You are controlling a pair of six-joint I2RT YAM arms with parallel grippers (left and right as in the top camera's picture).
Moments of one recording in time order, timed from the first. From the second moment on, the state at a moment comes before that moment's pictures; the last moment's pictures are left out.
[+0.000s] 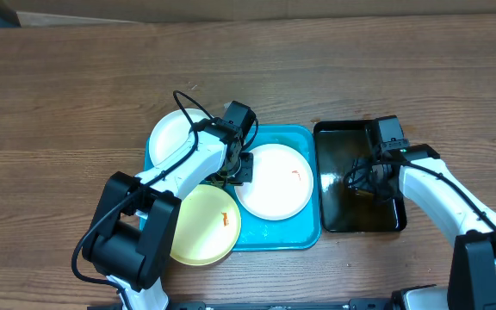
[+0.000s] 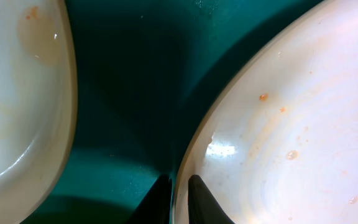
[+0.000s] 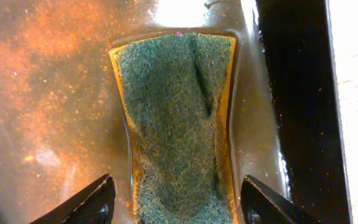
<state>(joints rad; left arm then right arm) -0.46 1.88 1.19 -0.79 0.07 -0.41 0.16 1.57 0.86 -0.69 0.09 0.42</state>
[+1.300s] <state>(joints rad) -0.46 1.88 1.19 -0.79 0.07 -0.41 0.16 1.57 0.86 -0.62 0.08 0.41</state>
